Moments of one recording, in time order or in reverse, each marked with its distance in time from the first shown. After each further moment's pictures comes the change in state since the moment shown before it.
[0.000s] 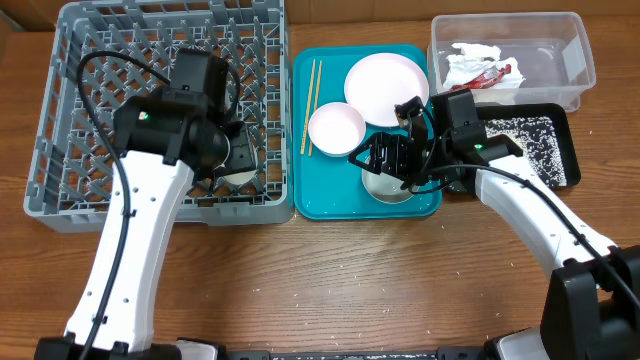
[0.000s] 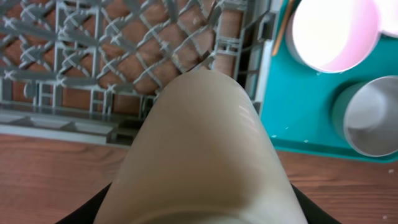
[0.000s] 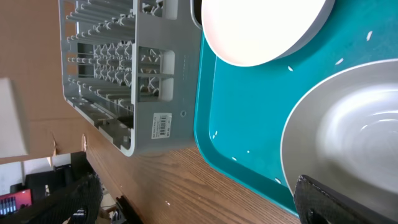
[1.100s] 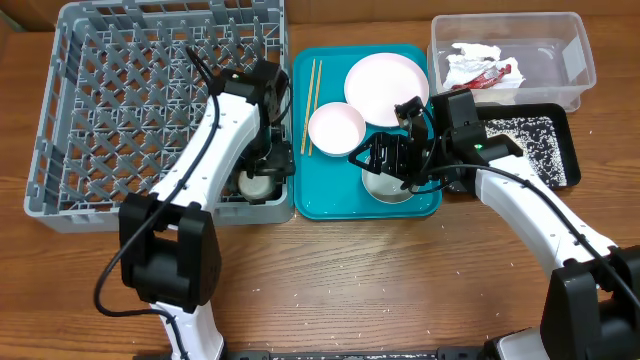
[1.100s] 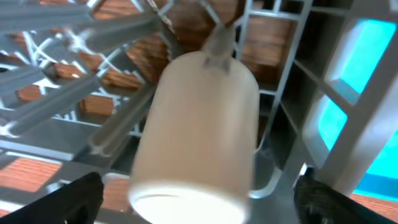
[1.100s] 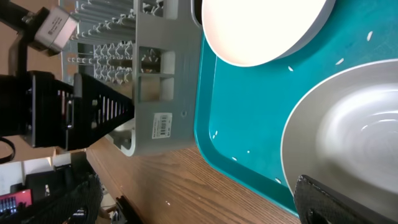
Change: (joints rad) left arm -0.078 0.426 0.015 0.021 -0.079 -0.049; right arm 0.000 0.000 0.000 0.000 0.000 0.000
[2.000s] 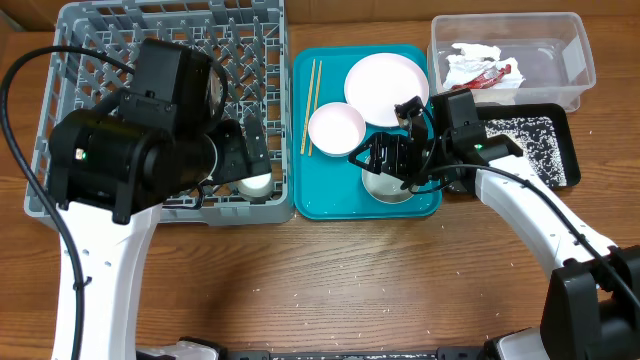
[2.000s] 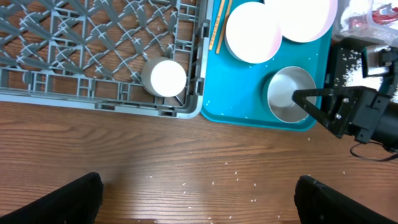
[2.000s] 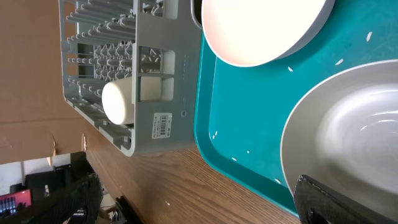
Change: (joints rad) left arm 0.000 -0.472 0.390 -0.323 0.154 -0.048; right arm 0.000 0.000 0.000 0.001 0.000 0.000
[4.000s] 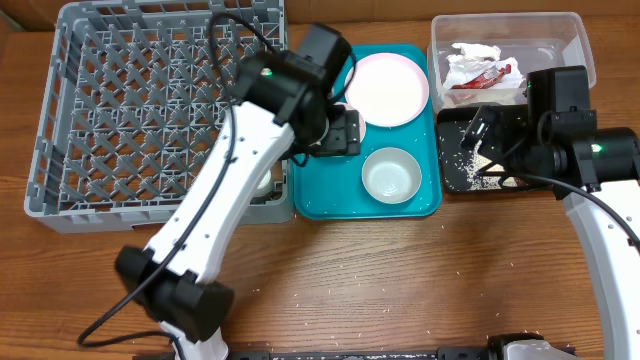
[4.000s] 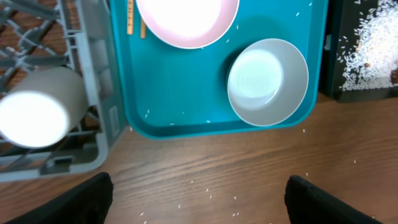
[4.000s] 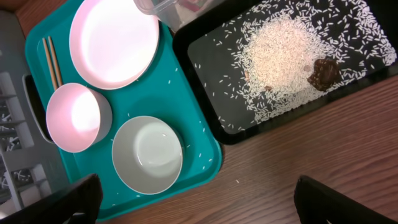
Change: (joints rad) left arm -0.243 0.387 -0.021 0.227 0.030 -0.061; right arm -0.200 -0.267 0.314 -0.657 0.702 0.095
